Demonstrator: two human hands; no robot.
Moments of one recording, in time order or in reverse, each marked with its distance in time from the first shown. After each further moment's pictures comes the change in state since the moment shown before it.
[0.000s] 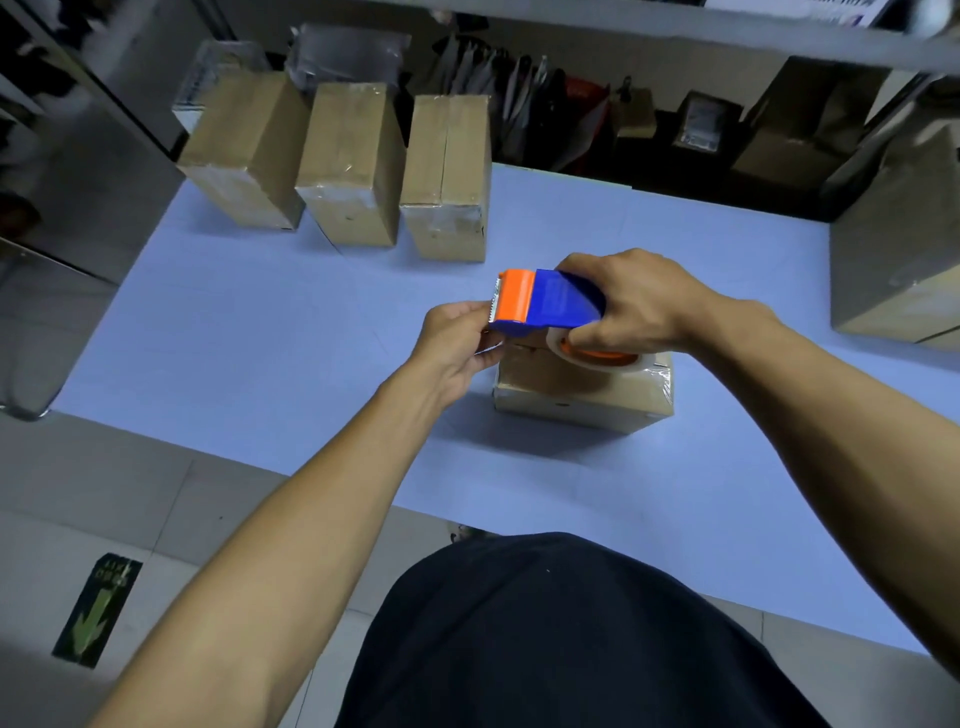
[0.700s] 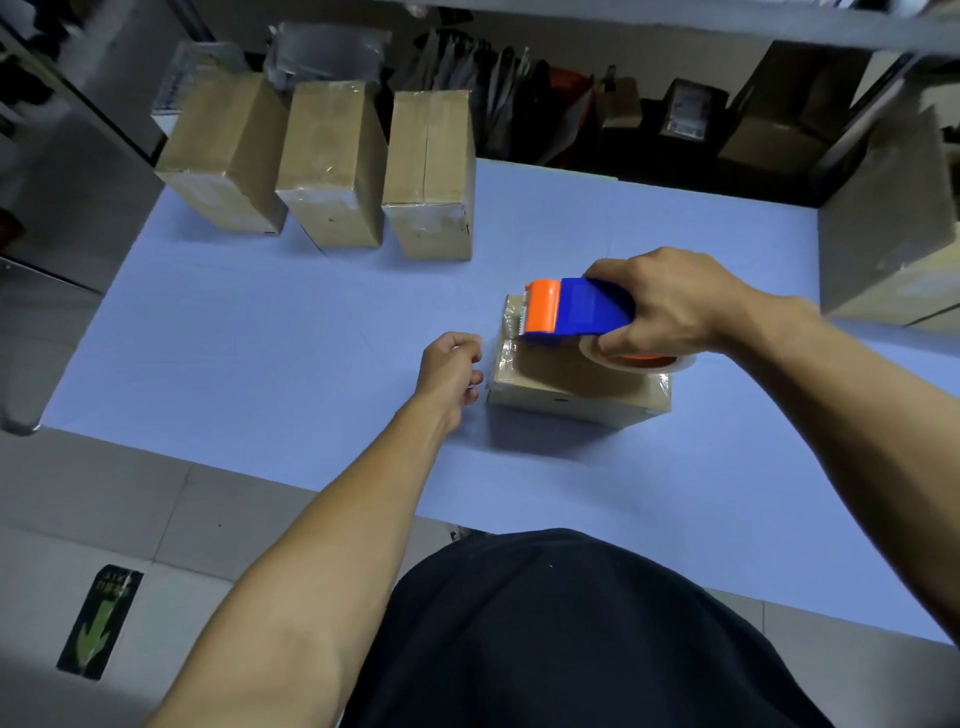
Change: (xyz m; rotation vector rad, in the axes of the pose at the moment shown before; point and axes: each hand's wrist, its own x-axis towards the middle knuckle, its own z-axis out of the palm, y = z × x) left_hand 0.028 -0.054 -0.006 0.169 0.142 -0.061; right_hand -0.026 0.022 -0.008 -0.096 -0.020 0.067
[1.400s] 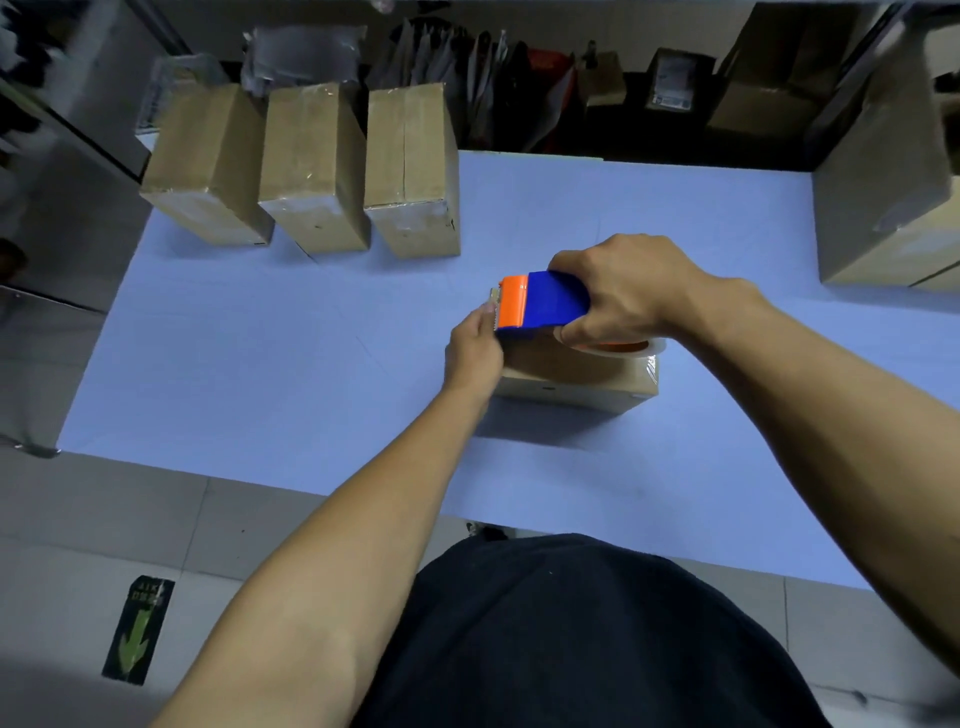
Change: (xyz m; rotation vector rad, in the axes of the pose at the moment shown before) left_hand -0.005 0.007 0.039 0.241 0.035 0.256; right_hand 0.016 -0.011 0.008 -0.059 -0.005 0.009
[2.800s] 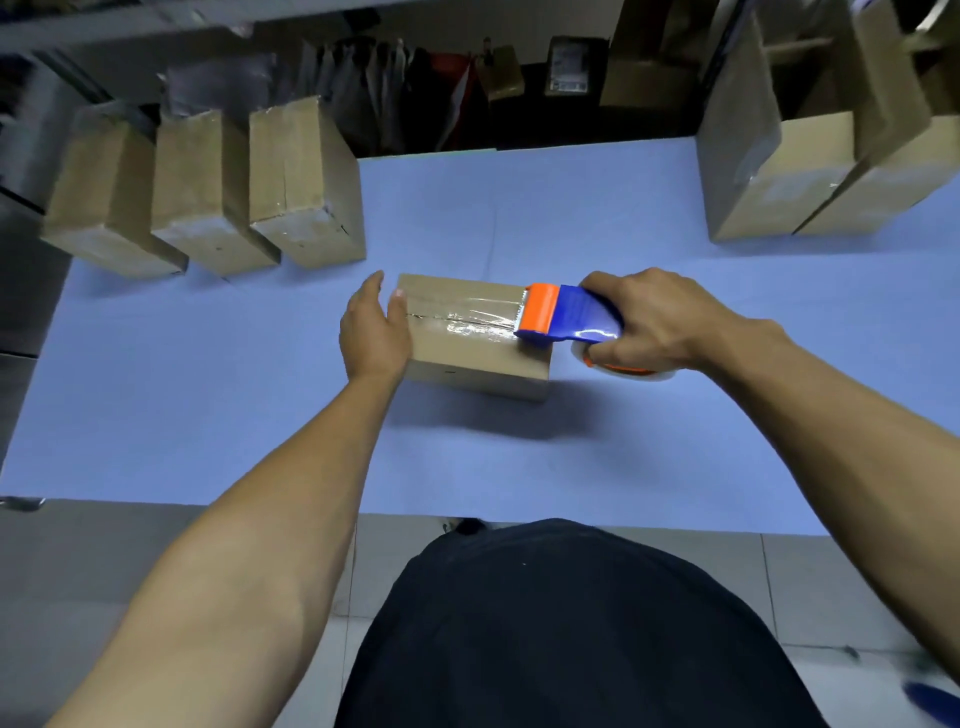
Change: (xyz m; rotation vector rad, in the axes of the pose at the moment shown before) left_hand -0.012 0.011 0.030 0.532 0.265 0.350; right_hand -0.138 0.114 0.059 0.227 0.069 0.175
